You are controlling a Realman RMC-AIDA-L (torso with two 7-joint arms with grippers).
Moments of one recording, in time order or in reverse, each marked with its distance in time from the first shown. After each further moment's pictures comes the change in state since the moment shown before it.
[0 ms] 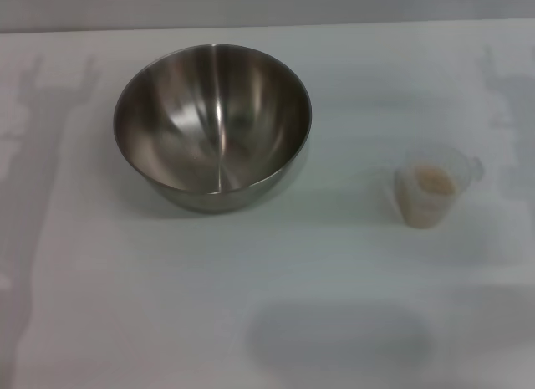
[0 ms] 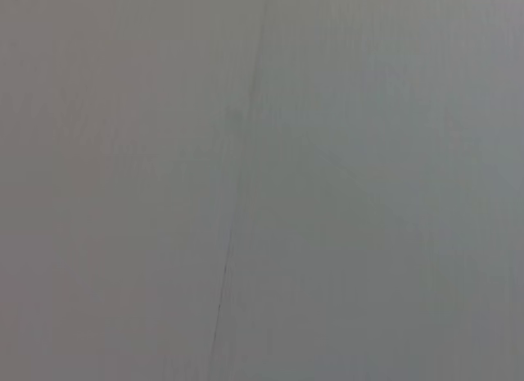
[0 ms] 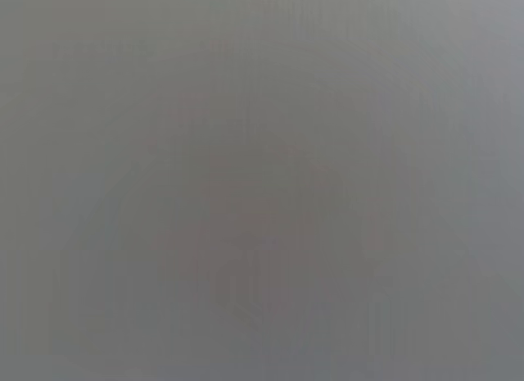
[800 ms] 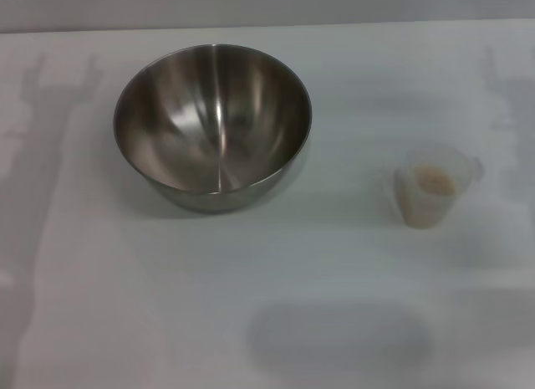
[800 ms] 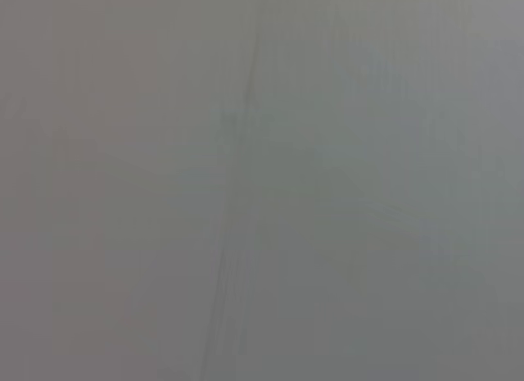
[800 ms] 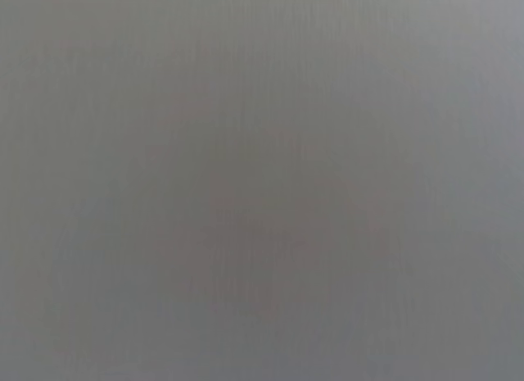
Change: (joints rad) left arm -0.008 0.000 0.000 -0.001 0.000 0.000 0.000; right arm -0.008 0.005 0.004 0.002 0.000 0.000 0.001
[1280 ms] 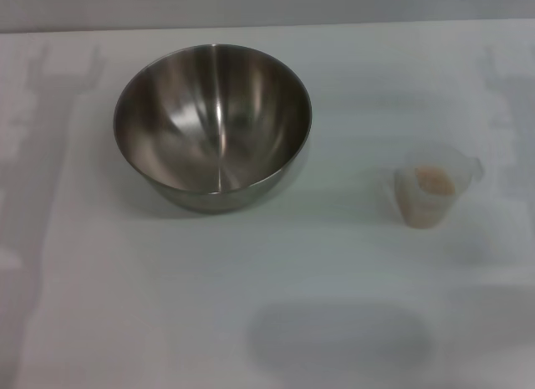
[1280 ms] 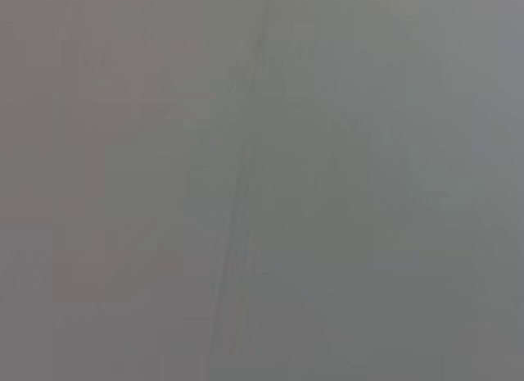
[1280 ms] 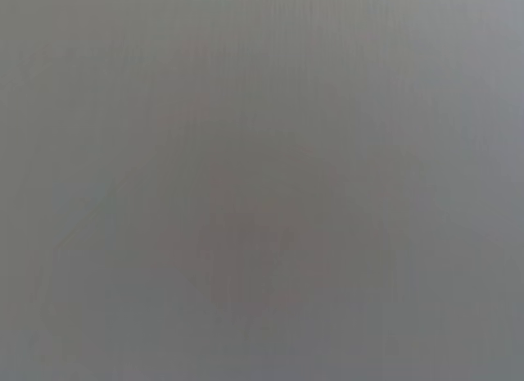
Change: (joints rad) left arm -0.023 0.004 -0.028 -0.062 0.000 -0.152 0.012; right arm 0.009 0.000 0.006 -0.002 0.000 0.006 0.000
